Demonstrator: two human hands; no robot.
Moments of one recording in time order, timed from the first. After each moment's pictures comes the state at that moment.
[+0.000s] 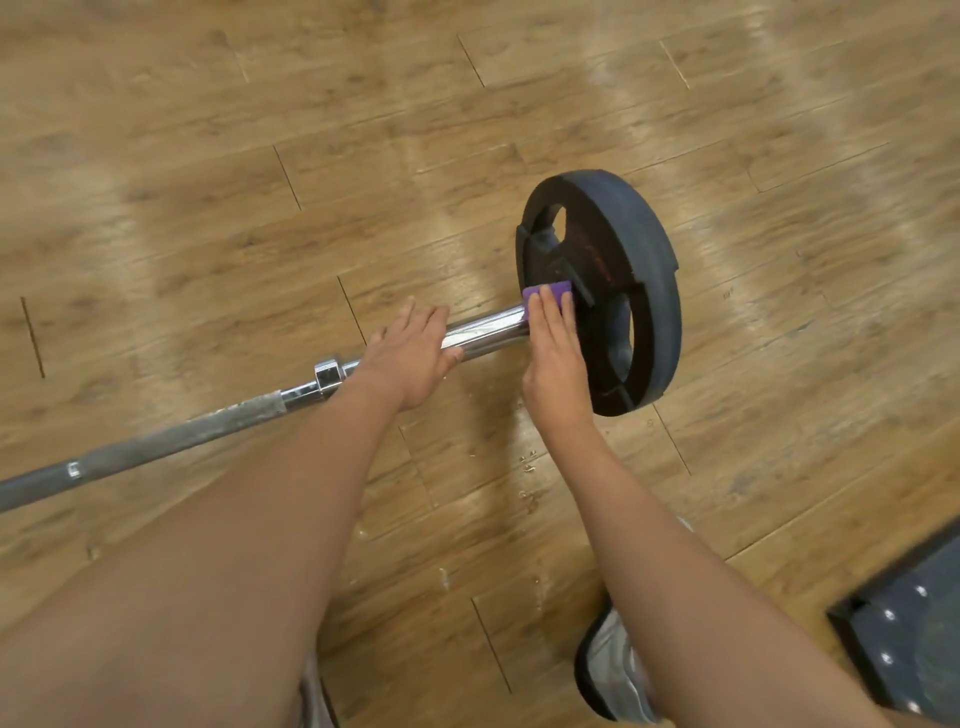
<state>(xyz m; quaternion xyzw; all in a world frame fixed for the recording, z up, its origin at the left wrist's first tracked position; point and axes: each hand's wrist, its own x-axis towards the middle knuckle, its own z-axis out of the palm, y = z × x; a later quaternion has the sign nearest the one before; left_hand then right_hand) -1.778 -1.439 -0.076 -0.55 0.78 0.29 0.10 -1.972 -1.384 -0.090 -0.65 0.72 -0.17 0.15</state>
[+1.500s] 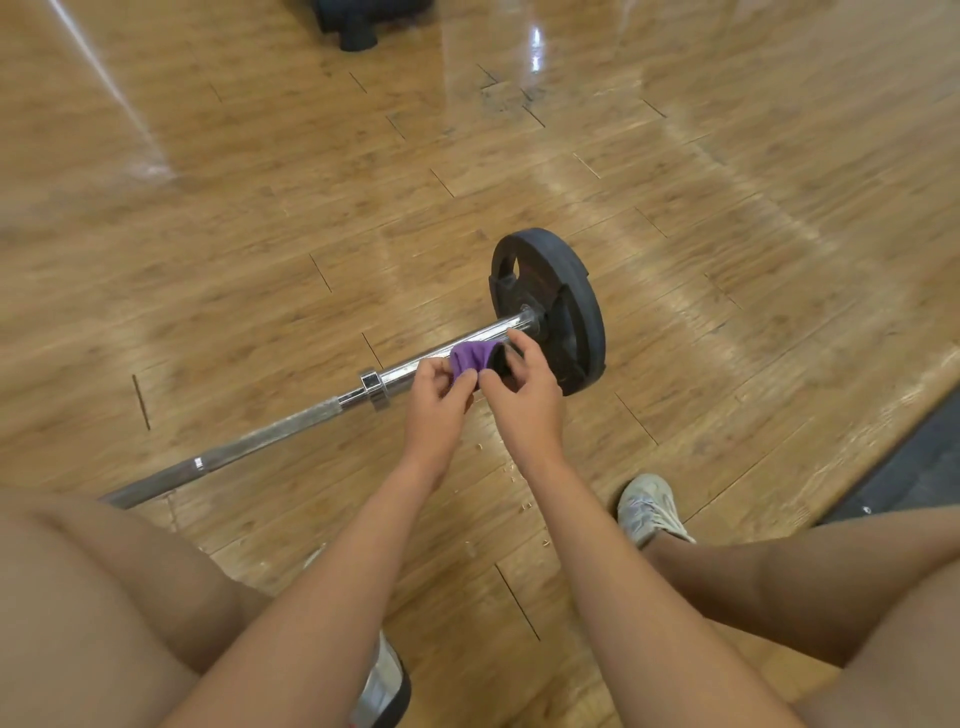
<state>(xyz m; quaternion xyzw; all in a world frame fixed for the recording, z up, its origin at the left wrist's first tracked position) -1.787 -1.278 0.049 -0.50 0.40 0.63 -0.44 -1.887 -1.249 0.081 -0.34 0.68 -0.51 0.40</state>
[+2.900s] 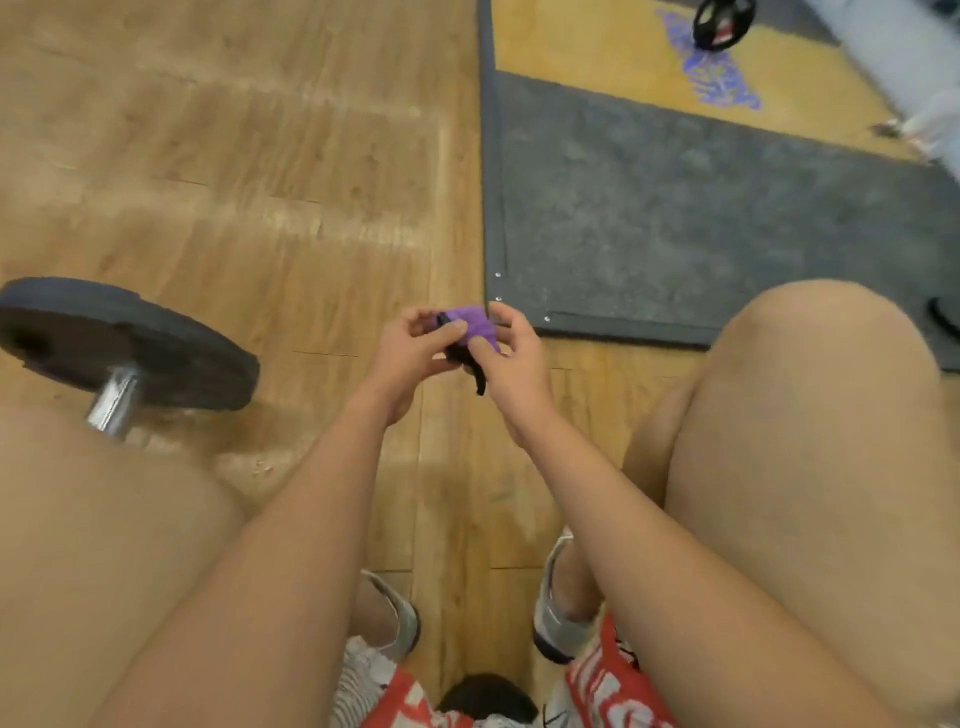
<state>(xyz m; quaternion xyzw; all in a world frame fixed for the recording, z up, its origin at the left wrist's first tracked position) -2.024 -1.140 0.092 -0.21 0.57 0.79 -0.02 -2.047 -1.011 0.103 0.02 0.76 -0.64 0.14</state>
